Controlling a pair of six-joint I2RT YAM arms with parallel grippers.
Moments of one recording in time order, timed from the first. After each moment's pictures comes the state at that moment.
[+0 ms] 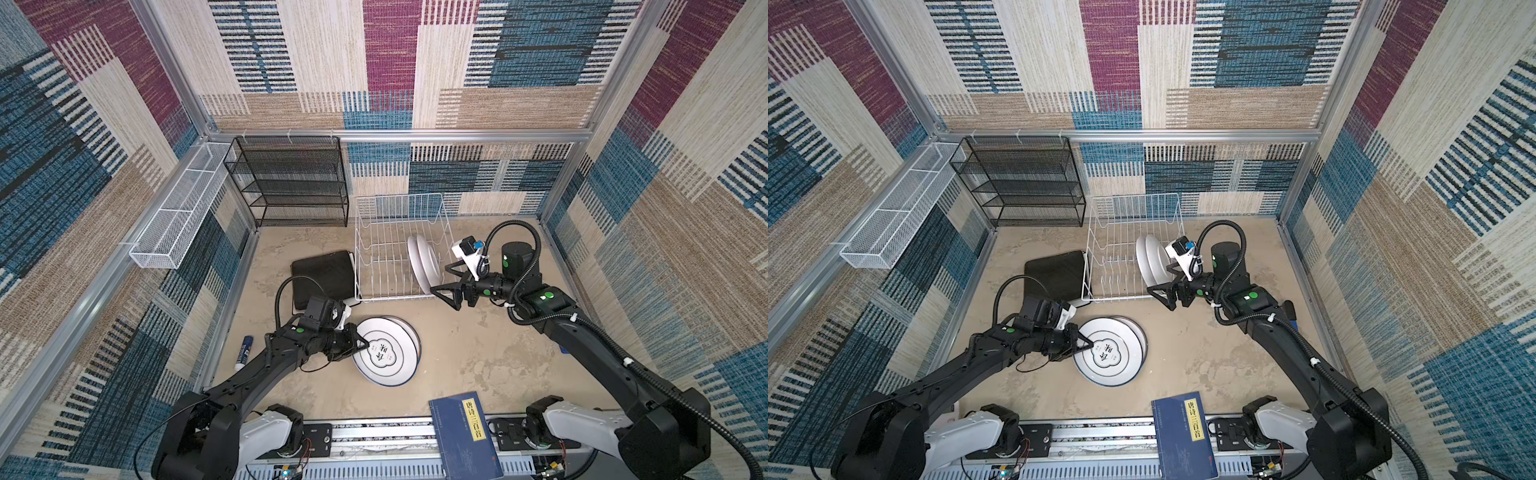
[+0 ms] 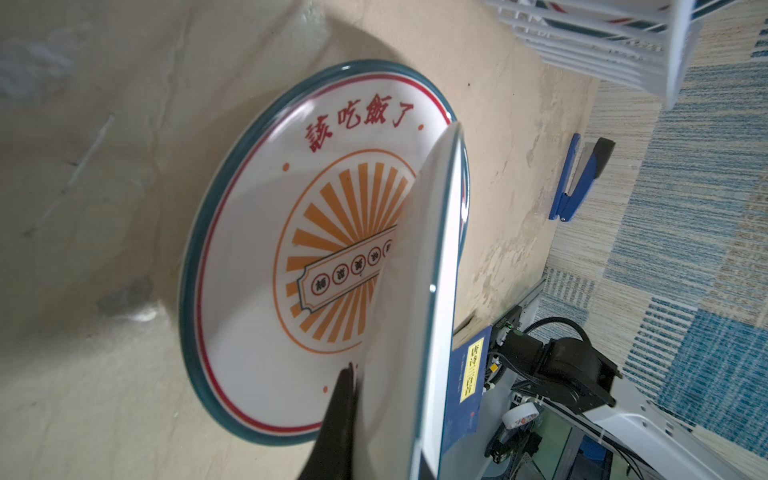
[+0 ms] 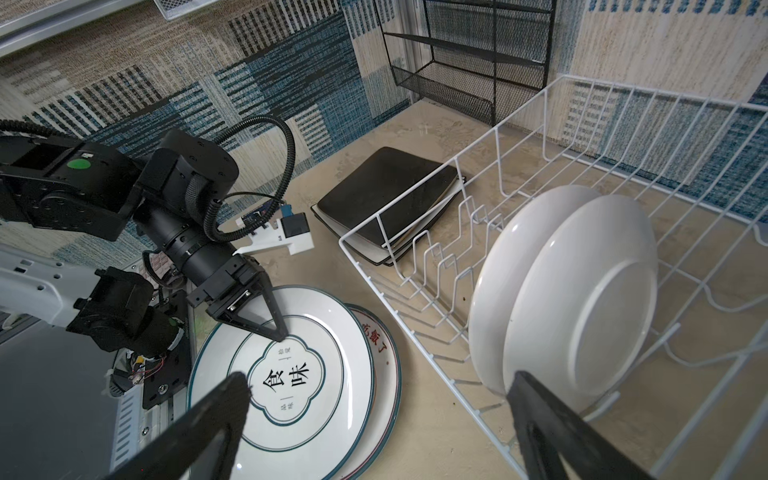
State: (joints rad) left arm -0.36 1.17 0.58 -0.43 0.59 -0.70; right arm 0.37 1.17 0.96 -0.25 -0.69 -0.05
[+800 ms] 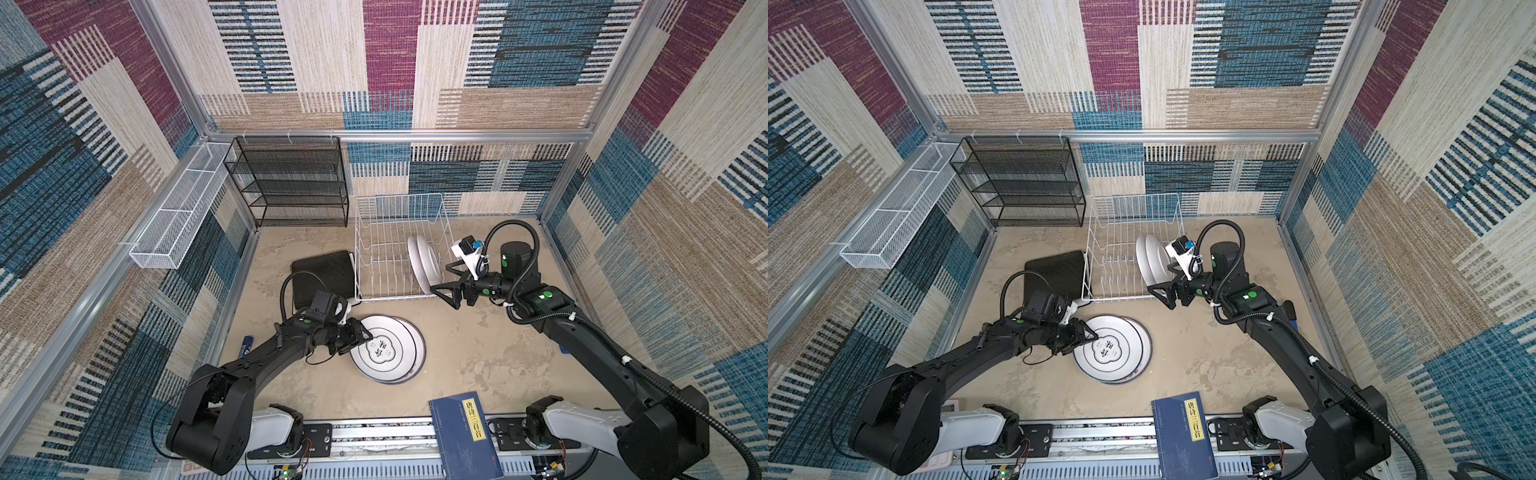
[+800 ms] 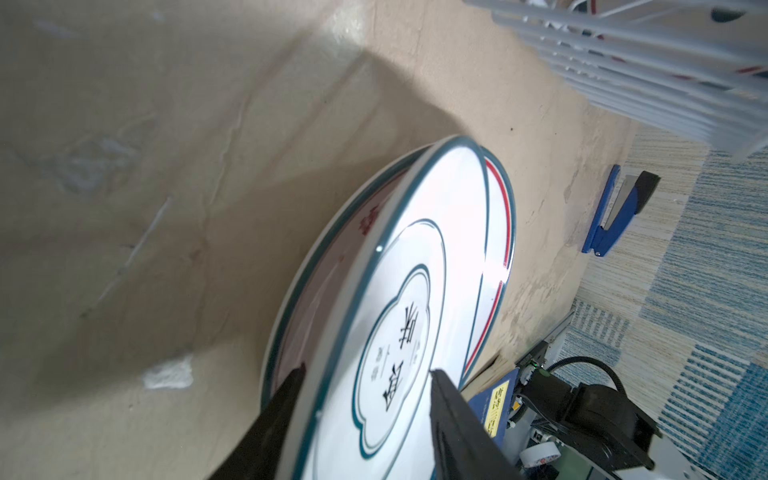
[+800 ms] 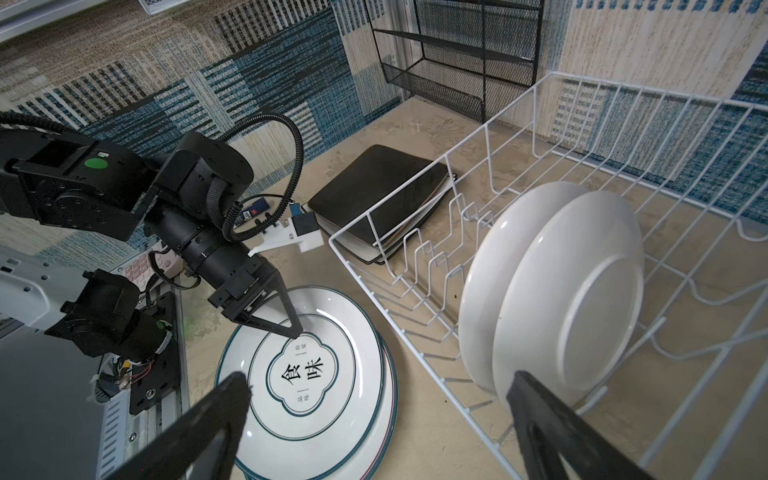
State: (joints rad) left arm -0.36 1.30 0.63 -0.40 0.51 -0.70; right arm 0.37 1.18 0.96 -0.24 -0.67 -0.05
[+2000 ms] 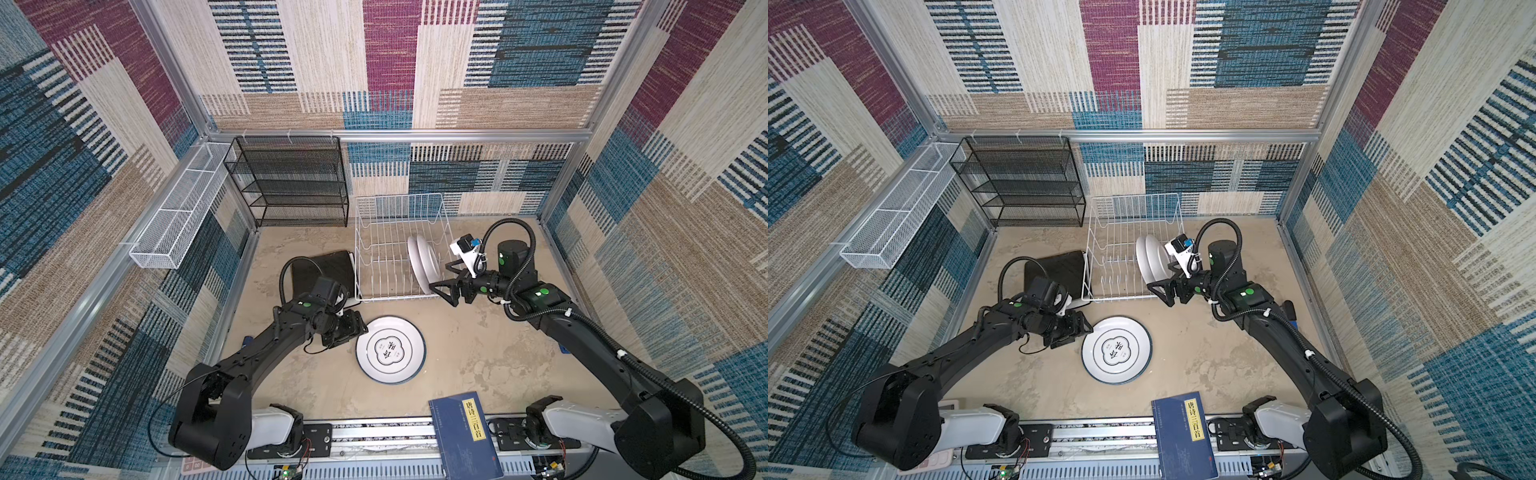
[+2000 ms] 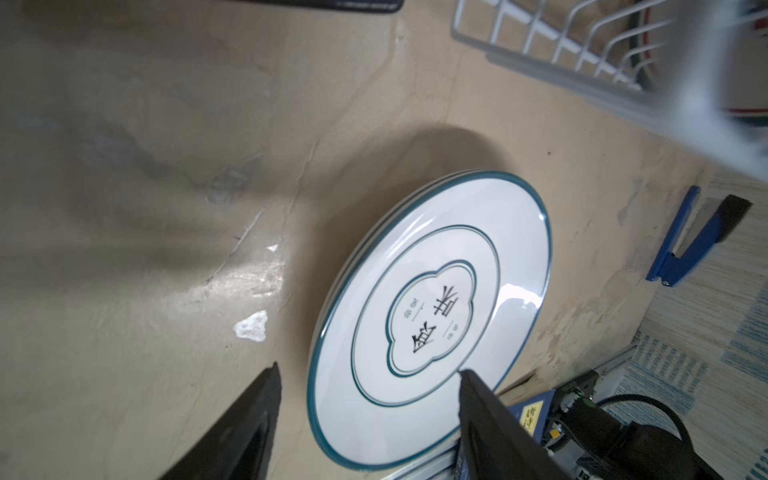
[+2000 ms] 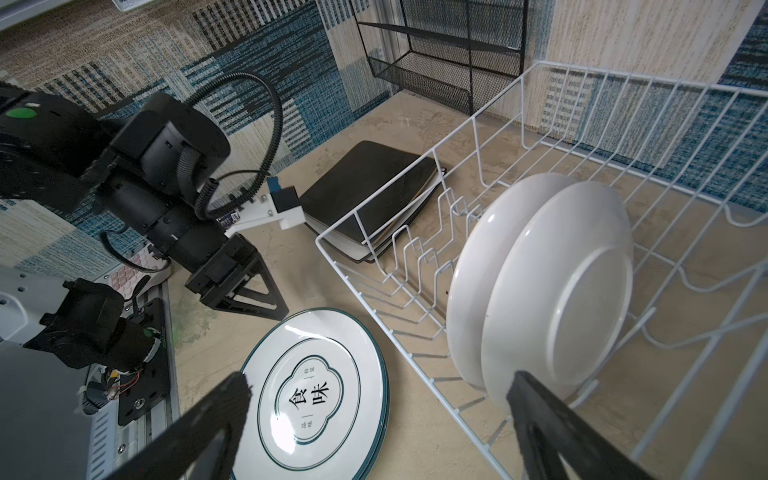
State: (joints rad) left arm -0.36 1.29 0.83 -0.69 0.36 -0.63; right arm 0.37 1.21 0.97 -0.24 -0.63 -0.04
